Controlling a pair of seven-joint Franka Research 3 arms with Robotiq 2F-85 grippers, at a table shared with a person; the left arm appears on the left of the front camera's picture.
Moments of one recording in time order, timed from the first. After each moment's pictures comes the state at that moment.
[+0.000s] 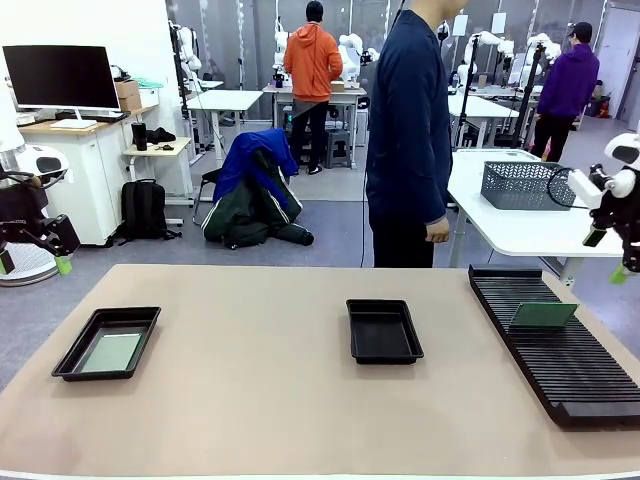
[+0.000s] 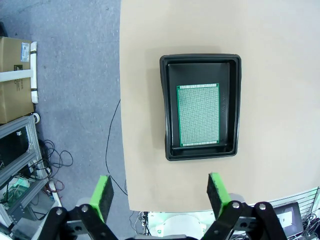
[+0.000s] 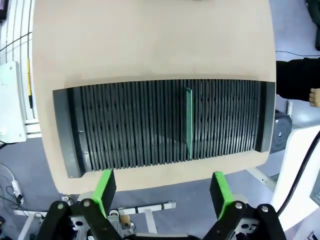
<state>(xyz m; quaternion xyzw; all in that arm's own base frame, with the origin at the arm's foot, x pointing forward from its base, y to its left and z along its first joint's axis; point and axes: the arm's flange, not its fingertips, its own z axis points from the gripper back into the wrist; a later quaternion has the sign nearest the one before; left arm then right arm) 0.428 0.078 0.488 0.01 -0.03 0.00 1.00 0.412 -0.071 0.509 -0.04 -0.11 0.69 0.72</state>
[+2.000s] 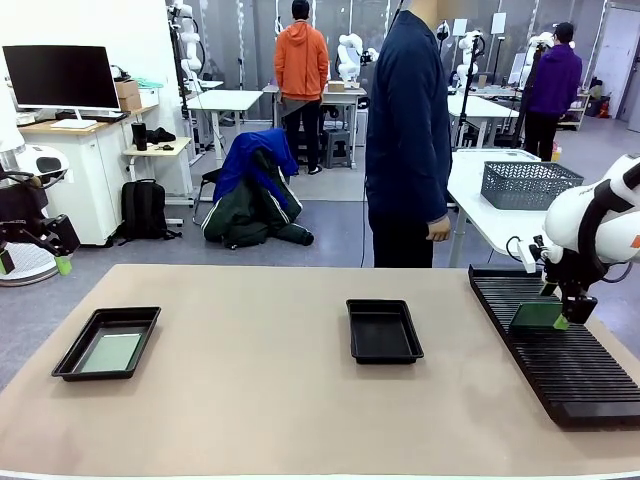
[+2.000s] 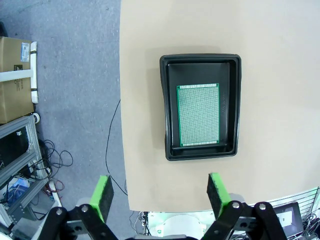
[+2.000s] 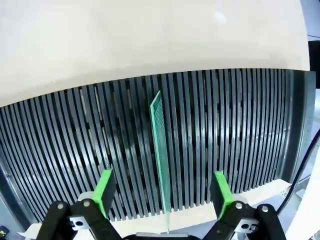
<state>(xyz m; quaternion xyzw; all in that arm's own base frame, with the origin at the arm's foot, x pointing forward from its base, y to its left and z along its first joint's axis) 0.428 0.078 0.488 0.01 -0.03 0.00 1.00 0.493 -0.071 0.355 -0.05 -0.09 0.66 0.74</state>
